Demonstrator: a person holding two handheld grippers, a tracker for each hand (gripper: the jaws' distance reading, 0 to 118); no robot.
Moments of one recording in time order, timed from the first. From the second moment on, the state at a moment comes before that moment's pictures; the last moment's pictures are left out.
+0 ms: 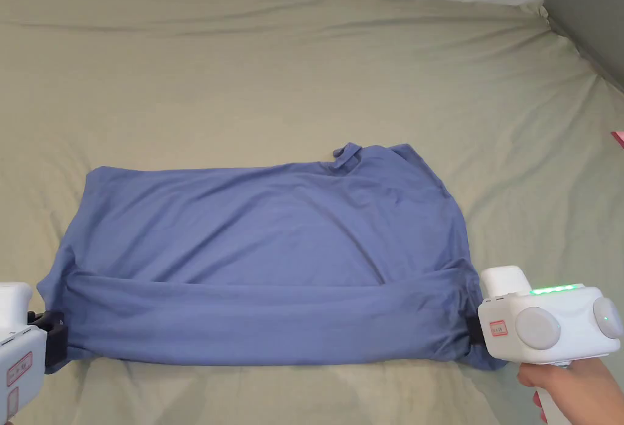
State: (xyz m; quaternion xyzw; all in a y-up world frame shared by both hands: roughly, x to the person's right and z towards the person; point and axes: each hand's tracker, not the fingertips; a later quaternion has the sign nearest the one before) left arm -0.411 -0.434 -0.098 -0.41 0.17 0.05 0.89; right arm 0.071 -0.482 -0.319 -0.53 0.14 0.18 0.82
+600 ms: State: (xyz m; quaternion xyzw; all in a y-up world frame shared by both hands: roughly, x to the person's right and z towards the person) left arm -0.412 -0.357 -0.036 -0.43 0.13 0.00 0.89; right arm 0.115 -0.349 -0.249 -0.54 0.16 0.13 0.82
